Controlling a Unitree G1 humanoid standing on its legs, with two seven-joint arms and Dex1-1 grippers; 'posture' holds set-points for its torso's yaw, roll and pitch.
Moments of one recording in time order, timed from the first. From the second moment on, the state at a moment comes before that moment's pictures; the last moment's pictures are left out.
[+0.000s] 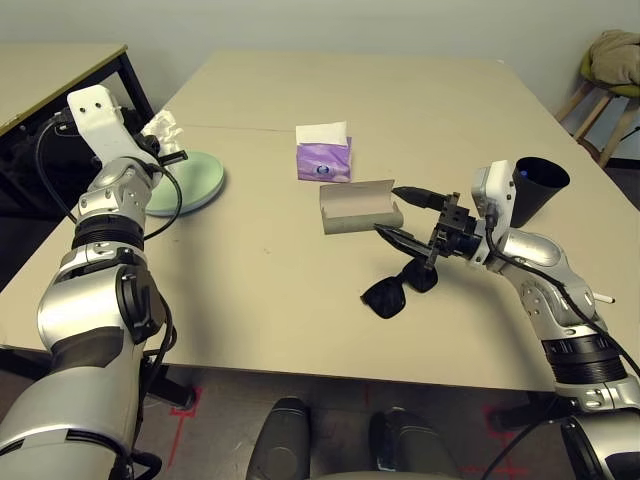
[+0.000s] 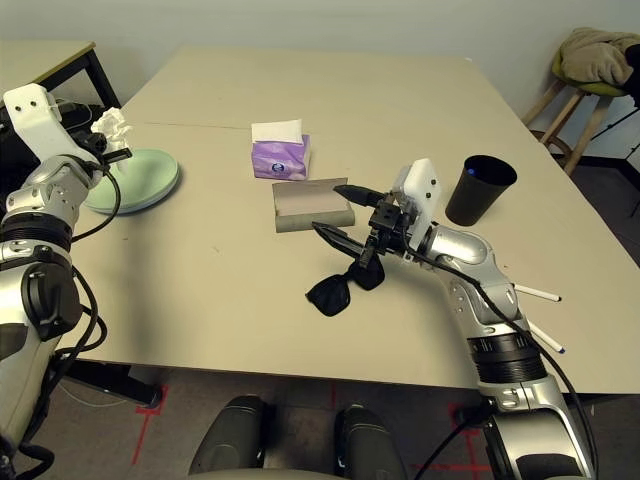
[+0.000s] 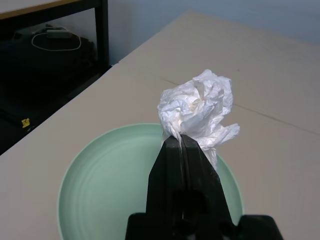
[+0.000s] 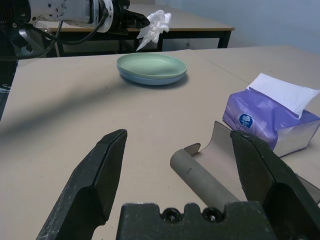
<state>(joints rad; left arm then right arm) -1.12 0.60 0.35 1.20 -0.15 0.13 -0.10 -0.41 -0.41 0.03 0.00 0.39 0.19 0.92</state>
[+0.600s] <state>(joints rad) -1.12 0.60 0.33 1.20 -0.15 0.11 -0.13 -0.41 -0.41 0.03 -0.01 0.39 0.20 0.92</state>
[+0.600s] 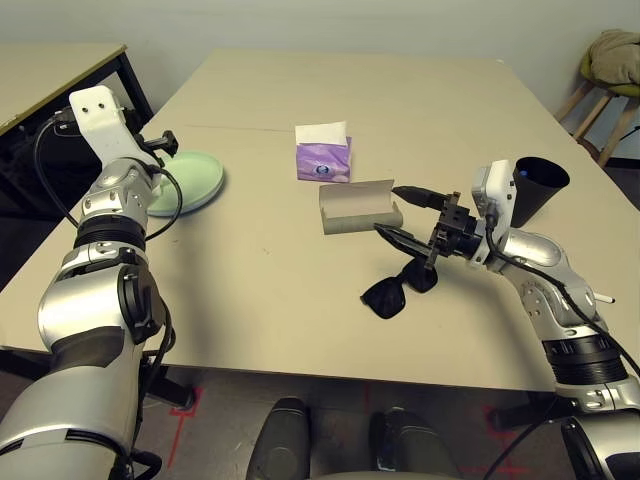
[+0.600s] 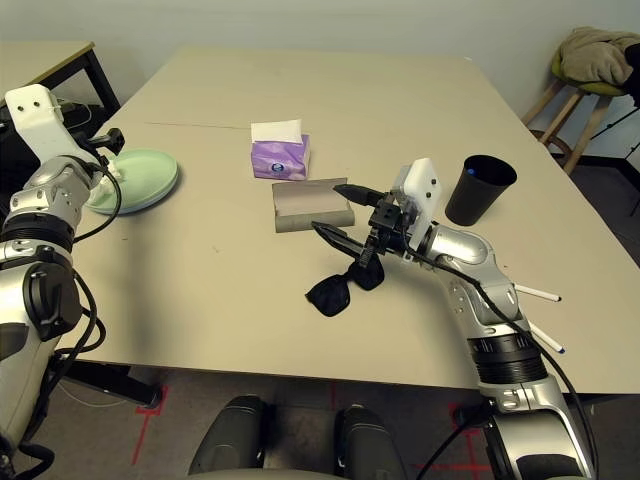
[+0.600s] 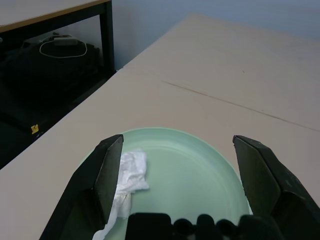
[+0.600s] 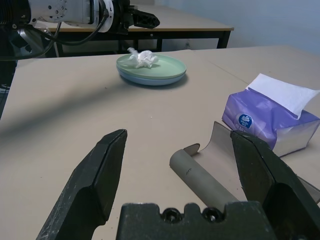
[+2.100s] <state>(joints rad) -0.60 0.61 0.03 0.44 -0.29 0.02 -1.44 -0.42 -0.54 0.05 -0.04 0.36 0.32 0.95</state>
